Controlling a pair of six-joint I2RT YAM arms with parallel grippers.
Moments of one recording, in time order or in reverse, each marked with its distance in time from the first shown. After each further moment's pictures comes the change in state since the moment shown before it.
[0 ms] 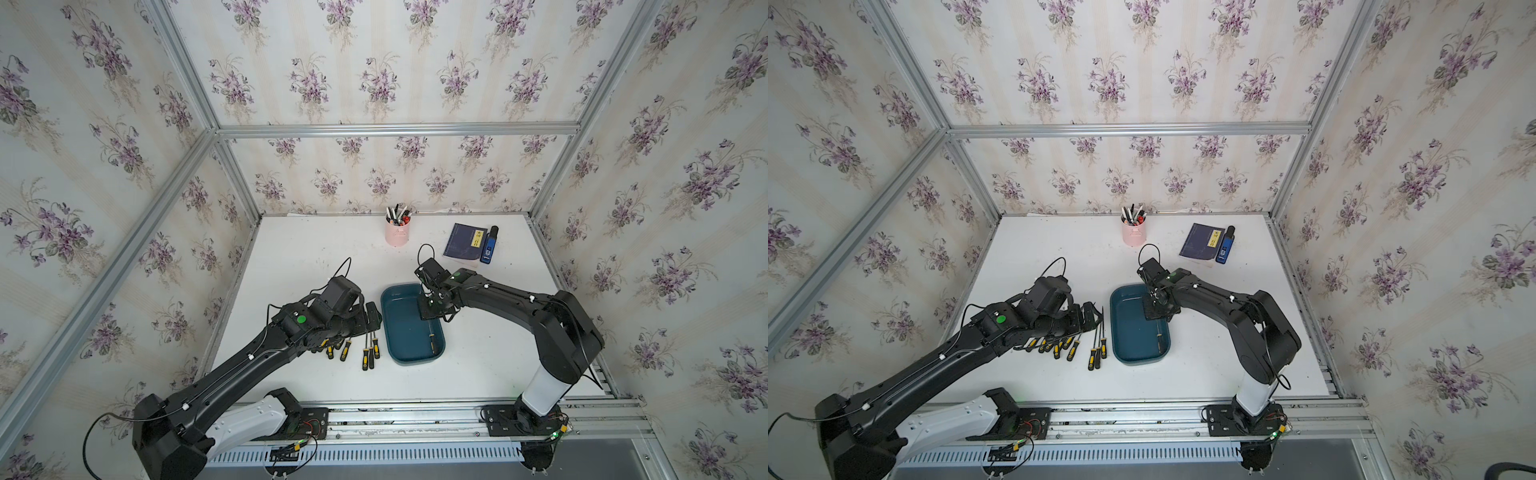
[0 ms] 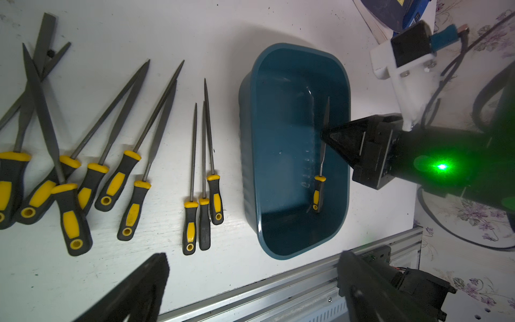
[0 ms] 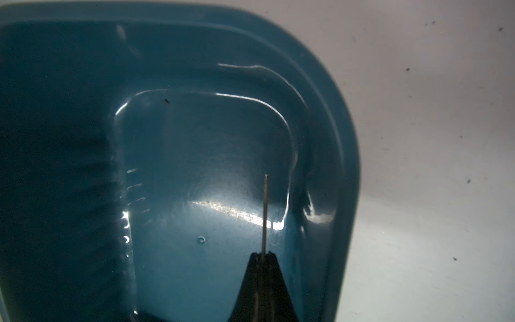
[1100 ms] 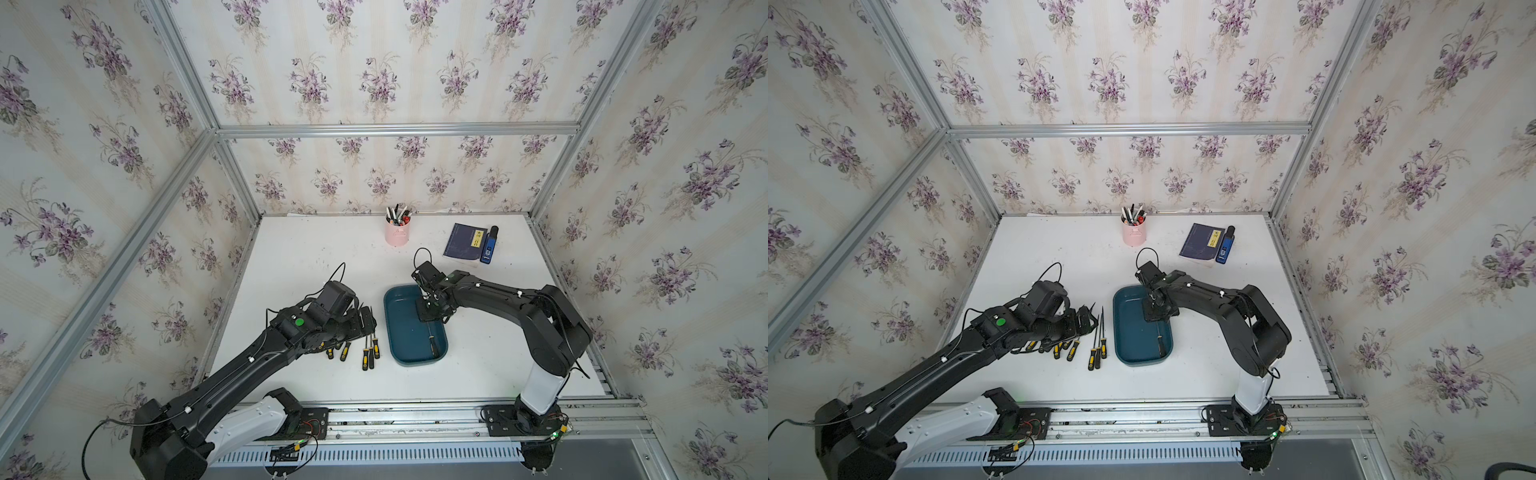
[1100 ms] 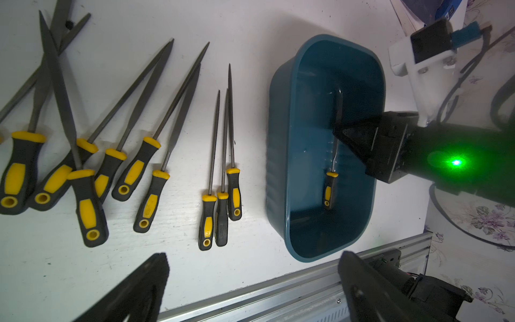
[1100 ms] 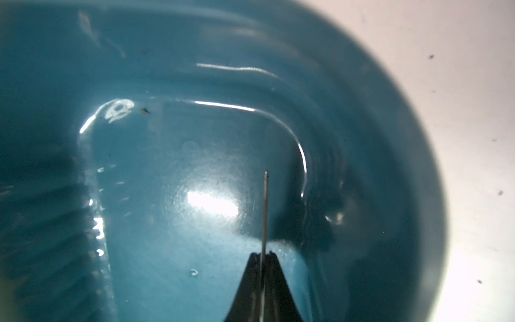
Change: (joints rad) left arm 0.044 -0.022 -0.070 0.004 0.031 0.003; right arm 0.003 0.061 0.007 0.021 0.015 0.011
